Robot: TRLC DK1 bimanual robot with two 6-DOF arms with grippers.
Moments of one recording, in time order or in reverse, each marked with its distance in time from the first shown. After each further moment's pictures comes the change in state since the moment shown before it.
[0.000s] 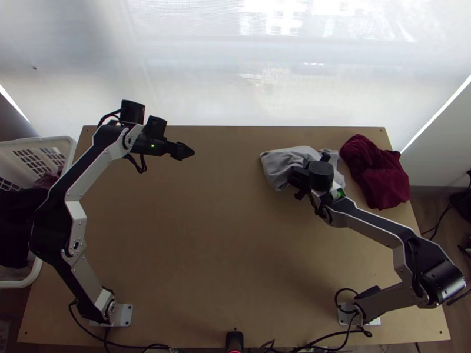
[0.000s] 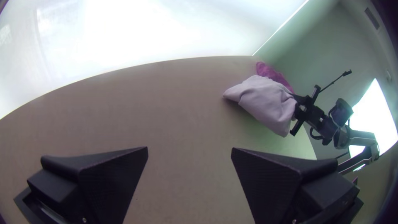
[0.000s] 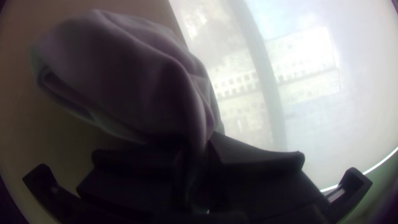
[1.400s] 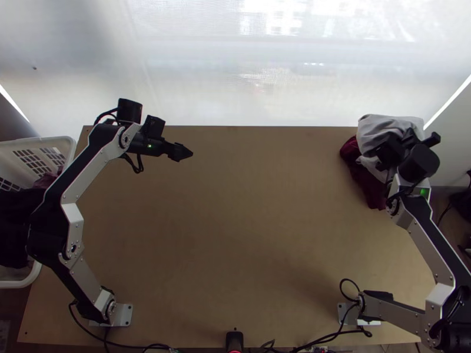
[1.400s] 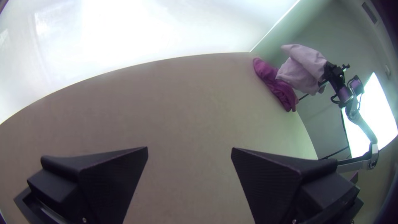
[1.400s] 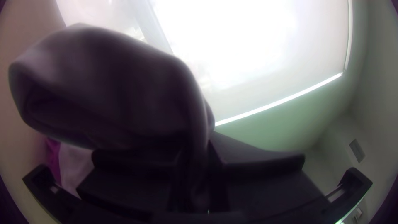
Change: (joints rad) left arm 0.004 -0.025 0.009 -0.055 0.005 0.040; right arm -0.514 -0.314 0.062 0.053 0.019 -0.204
